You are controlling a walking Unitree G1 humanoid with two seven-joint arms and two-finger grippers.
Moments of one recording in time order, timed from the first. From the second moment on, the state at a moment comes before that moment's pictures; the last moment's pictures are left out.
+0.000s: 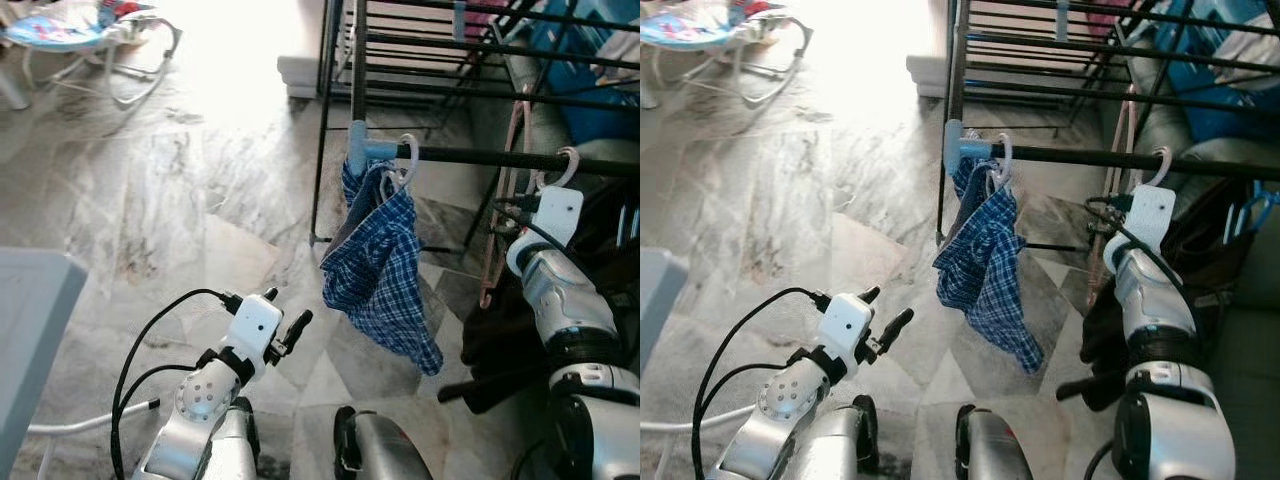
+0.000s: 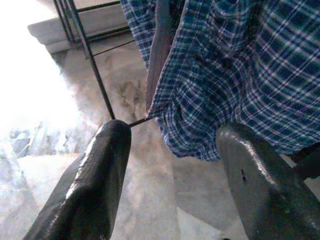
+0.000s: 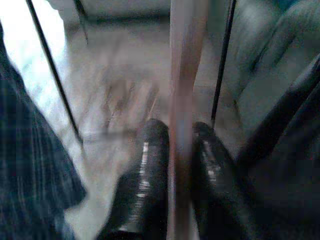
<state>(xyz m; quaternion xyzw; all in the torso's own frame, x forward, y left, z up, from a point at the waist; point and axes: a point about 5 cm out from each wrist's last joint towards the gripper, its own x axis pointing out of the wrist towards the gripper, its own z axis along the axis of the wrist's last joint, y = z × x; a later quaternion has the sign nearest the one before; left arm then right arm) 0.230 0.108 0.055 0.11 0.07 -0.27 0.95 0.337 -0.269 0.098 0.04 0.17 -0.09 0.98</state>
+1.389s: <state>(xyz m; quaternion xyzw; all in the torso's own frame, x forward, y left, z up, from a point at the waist) 0.242 0.110 0.056 0.14 0.06 -0.25 0.95 0.279 -0.250 0.105 -0.13 -0.02 -0.15 0.98</state>
